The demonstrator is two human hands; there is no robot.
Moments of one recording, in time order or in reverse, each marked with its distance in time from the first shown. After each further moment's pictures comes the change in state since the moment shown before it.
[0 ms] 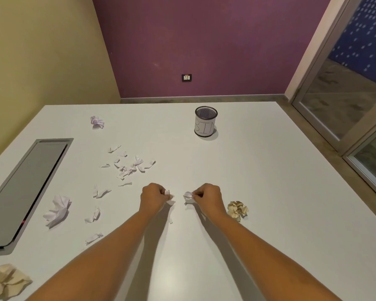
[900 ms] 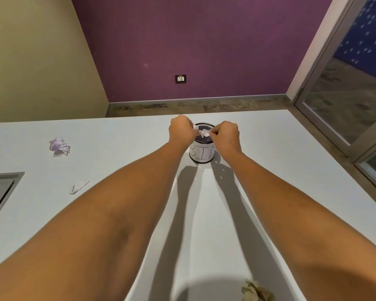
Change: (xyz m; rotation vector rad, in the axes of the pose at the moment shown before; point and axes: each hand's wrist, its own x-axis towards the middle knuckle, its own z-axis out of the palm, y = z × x) left_hand 0.235 0.198 0.002 -0.077 0.141 0.233; right_hand 0.268 -0.064 -0.087 -0.115 0.317 -0.090
